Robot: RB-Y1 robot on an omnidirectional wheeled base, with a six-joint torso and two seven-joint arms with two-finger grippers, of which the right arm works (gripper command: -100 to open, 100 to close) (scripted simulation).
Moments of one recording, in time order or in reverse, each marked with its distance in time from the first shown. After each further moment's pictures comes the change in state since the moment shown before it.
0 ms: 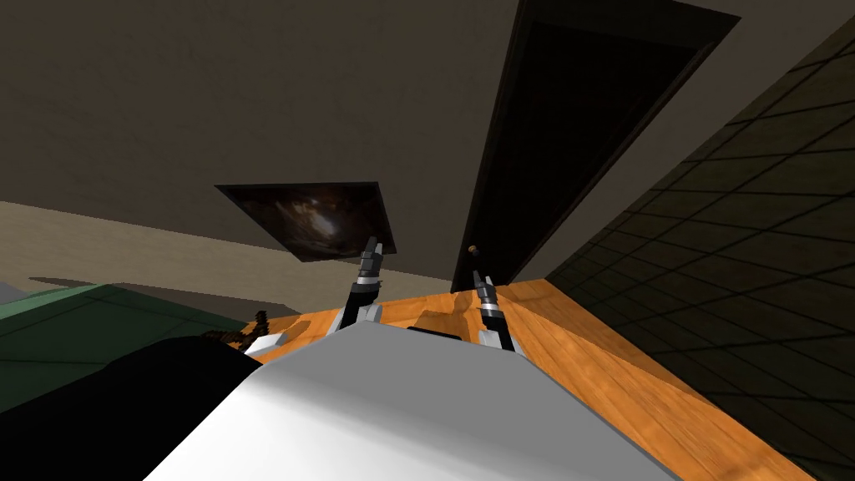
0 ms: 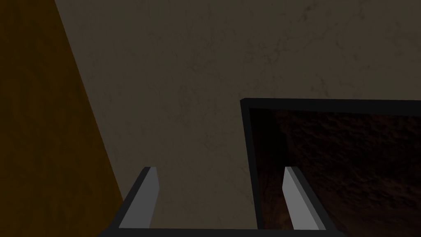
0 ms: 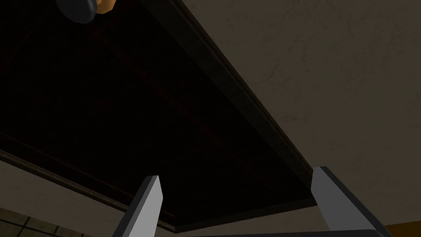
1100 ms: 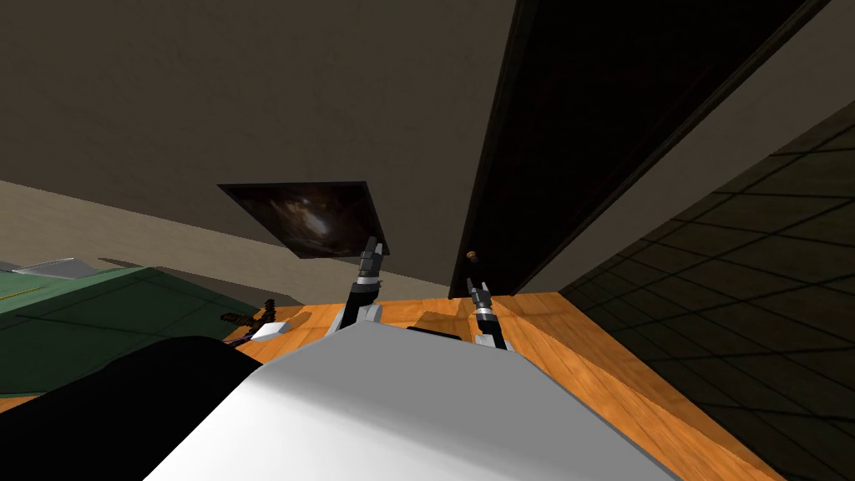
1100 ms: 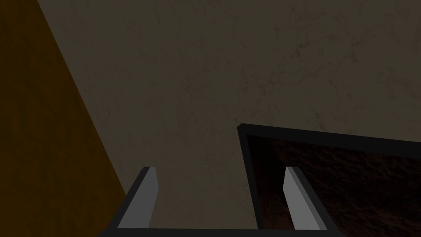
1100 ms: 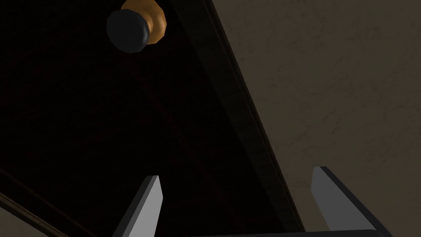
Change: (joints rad) arm -0.058 -0.006 0.035 0.213 -0.012 -0.049 0.243
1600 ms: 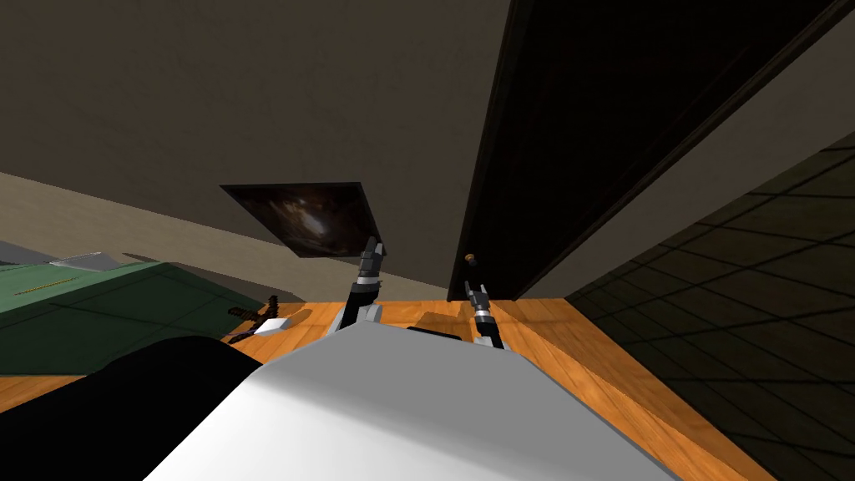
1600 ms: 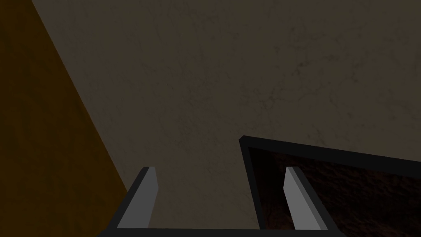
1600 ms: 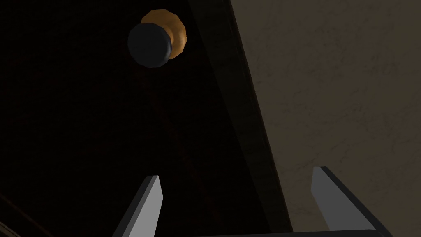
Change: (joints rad) arm -0.021 0.000 0.015 0.084 -0.004 -0.020 0.099
